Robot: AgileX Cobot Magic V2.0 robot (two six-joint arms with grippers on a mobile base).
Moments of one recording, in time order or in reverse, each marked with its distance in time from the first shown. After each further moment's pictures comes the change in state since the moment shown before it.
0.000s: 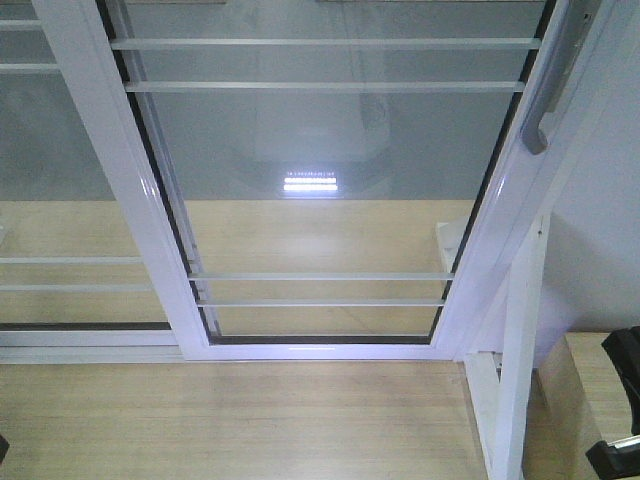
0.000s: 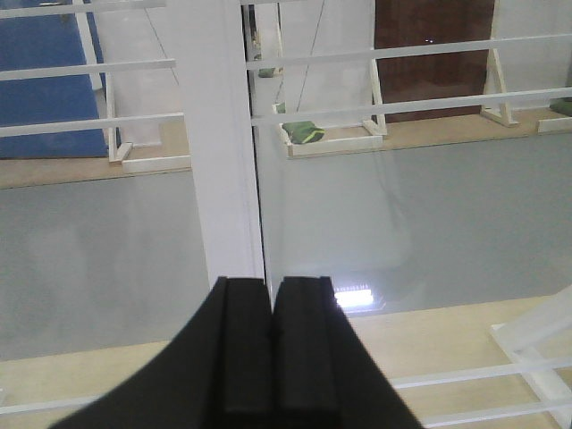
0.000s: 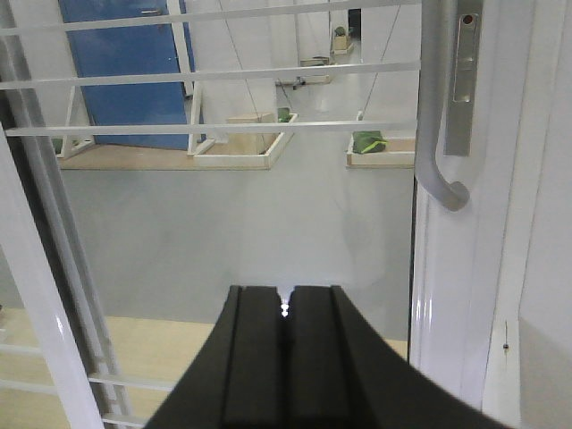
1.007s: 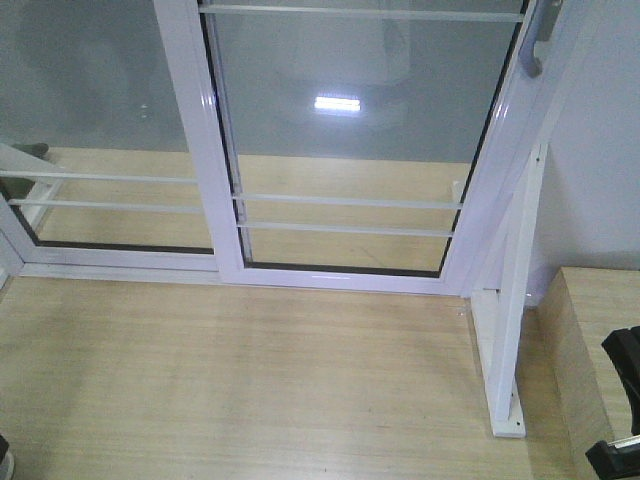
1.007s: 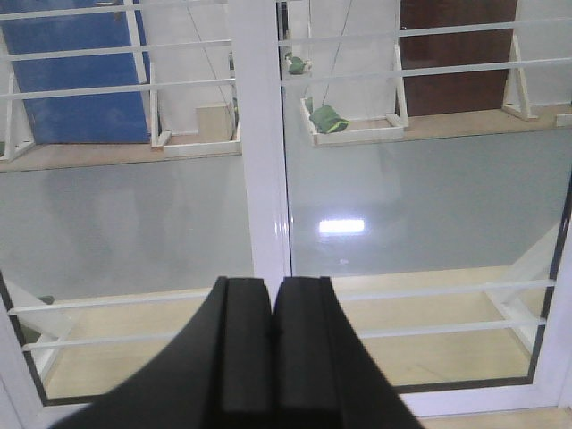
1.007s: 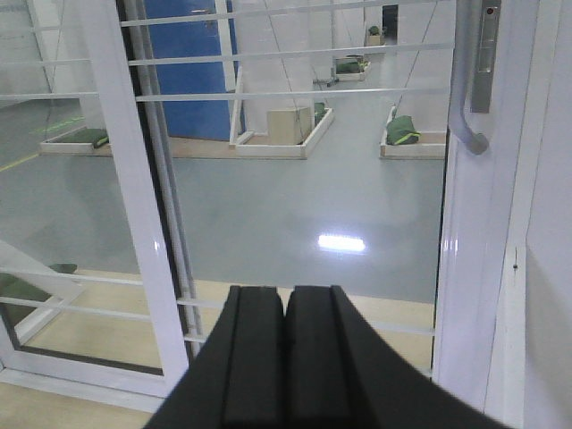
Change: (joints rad) left arm 0.000 0.000 0.000 0.000 0.000 0.000; right arm 0.000 0.000 0.000 0.000 0.000 0.000
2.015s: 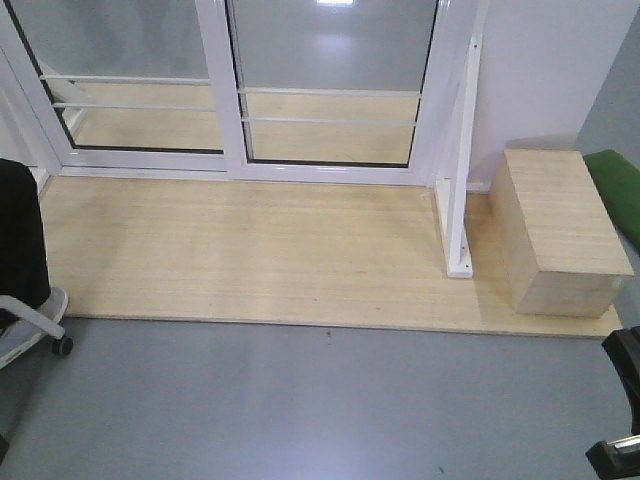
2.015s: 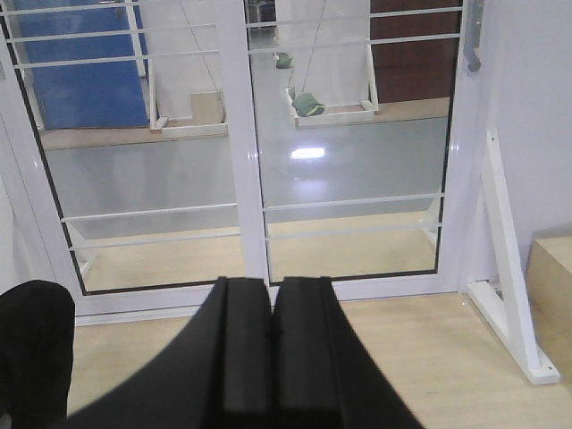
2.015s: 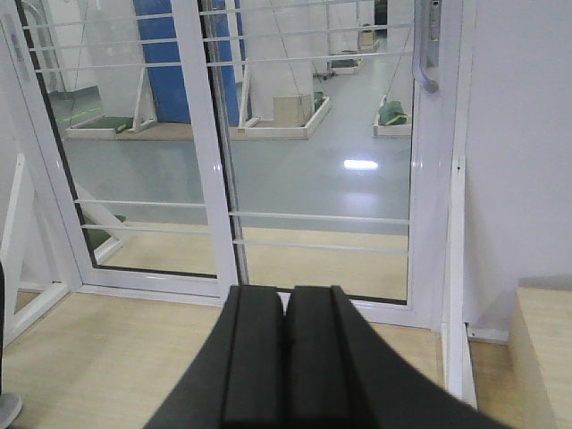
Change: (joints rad) left arm 0.000 0.000 0.000 0.000 0.000 0.000; right arm 0.000 0.000 0.000 0.000 0.000 0.000
